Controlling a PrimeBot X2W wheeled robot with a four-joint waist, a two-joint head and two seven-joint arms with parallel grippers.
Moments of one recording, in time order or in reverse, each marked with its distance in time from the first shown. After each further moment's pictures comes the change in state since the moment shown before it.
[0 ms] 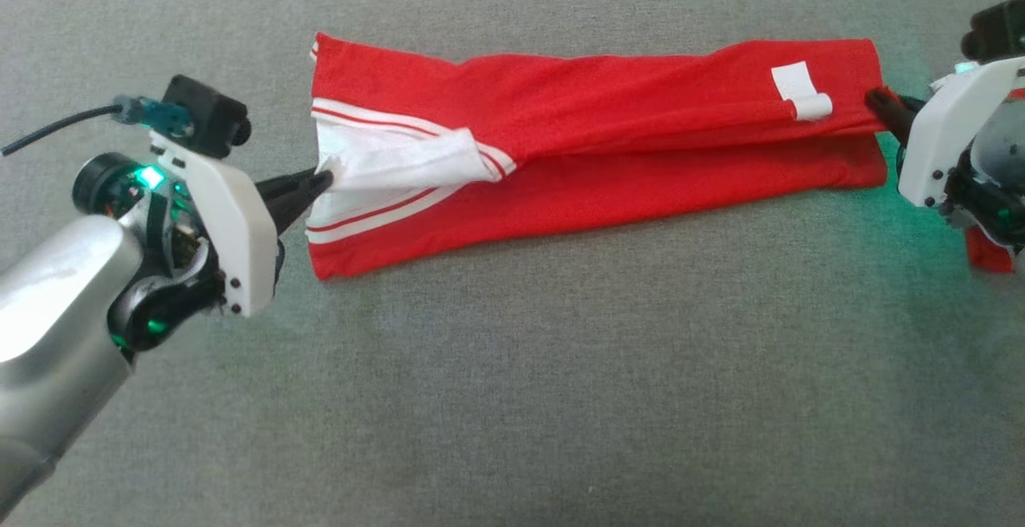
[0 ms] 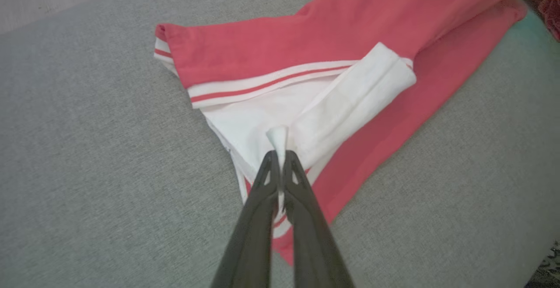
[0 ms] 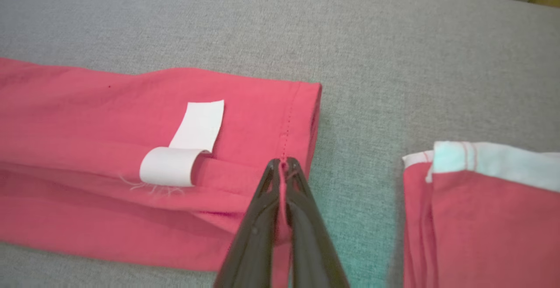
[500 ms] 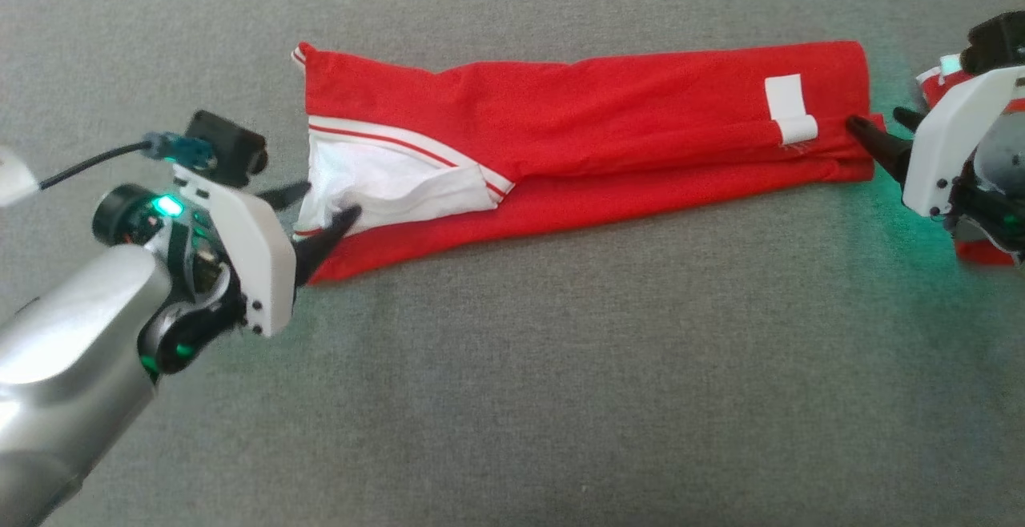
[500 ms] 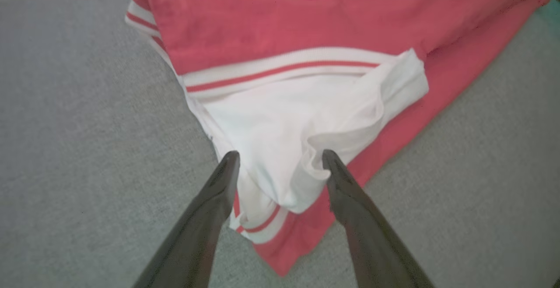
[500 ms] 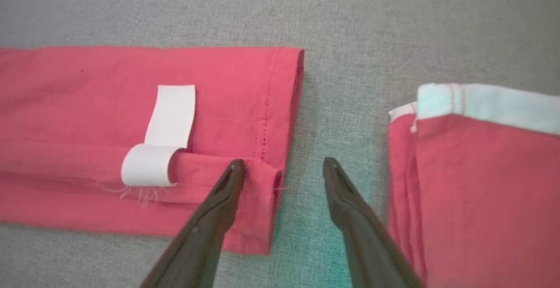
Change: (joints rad) left arm 0.039 -0.035 -0.030 0.038 0.026 0.042 -0.053; right arm 0.002 -0.020 0.040 0.002 0.071 0.000 0.063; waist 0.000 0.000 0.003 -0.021
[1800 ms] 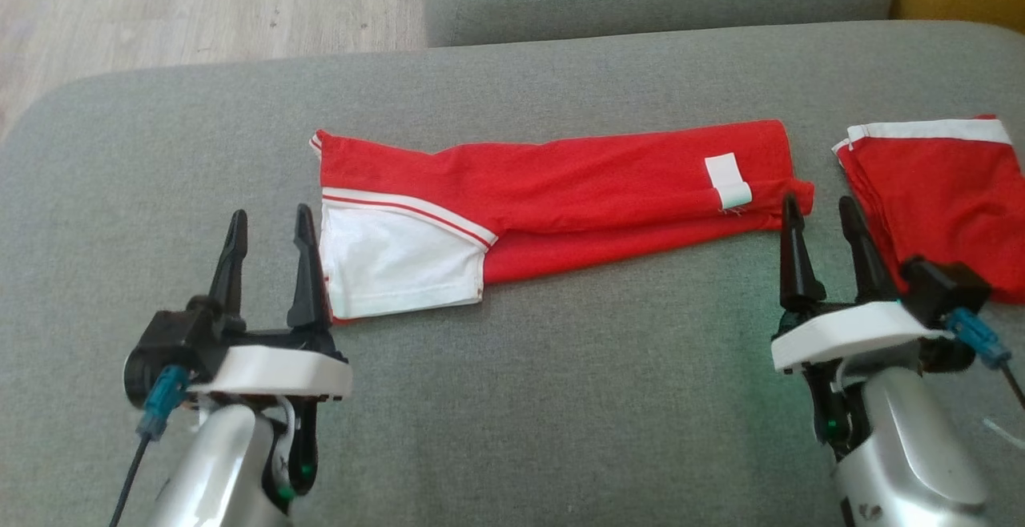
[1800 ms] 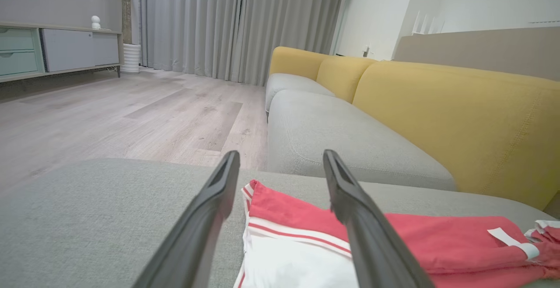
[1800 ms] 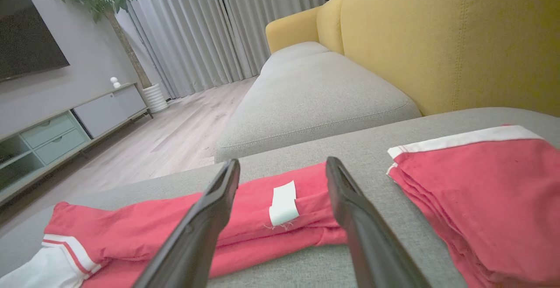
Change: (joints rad) left arm 0.554 -0.467 0.687 0.011 0.526 0.213 -0.713; right arm 0.590 0.539 -0.776 -0.262 -0.687 0.000 -0.696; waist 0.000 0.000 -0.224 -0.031
